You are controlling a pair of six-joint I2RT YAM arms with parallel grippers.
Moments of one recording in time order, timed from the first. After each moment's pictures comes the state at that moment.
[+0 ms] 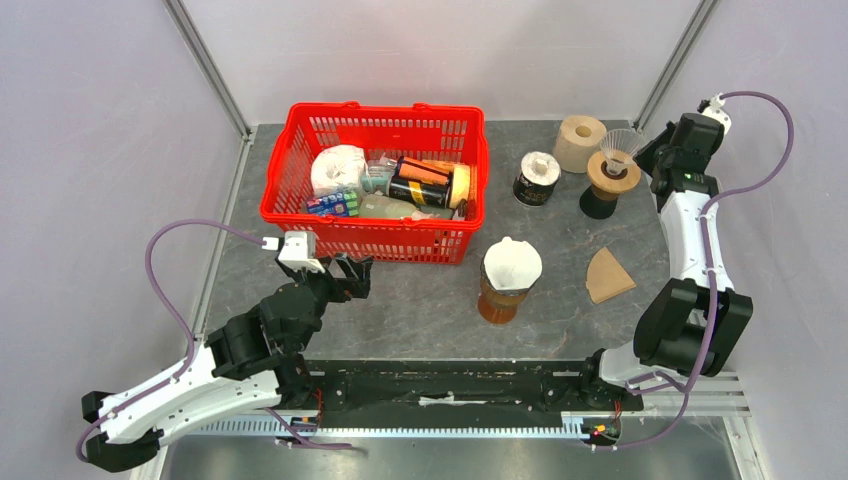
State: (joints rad) left arm -1.08 0.46 0.64 -0.44 -0.81 -0.53; right arm -0.31 1.47 1.30 -0.29 0.02 0.46
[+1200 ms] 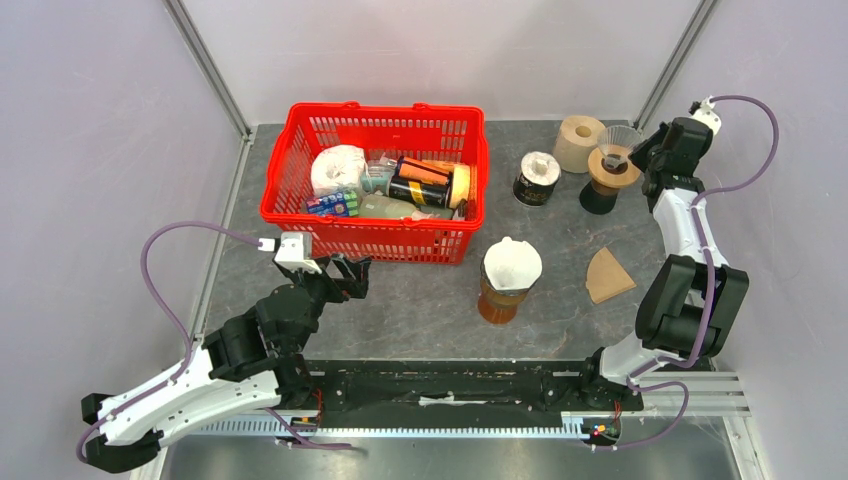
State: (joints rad) left arm -1.08 0.44 0.63 -0.44 -0.81 -0.53; right arm -0.31 1.57 1.24 -0.04 0.01 0.44
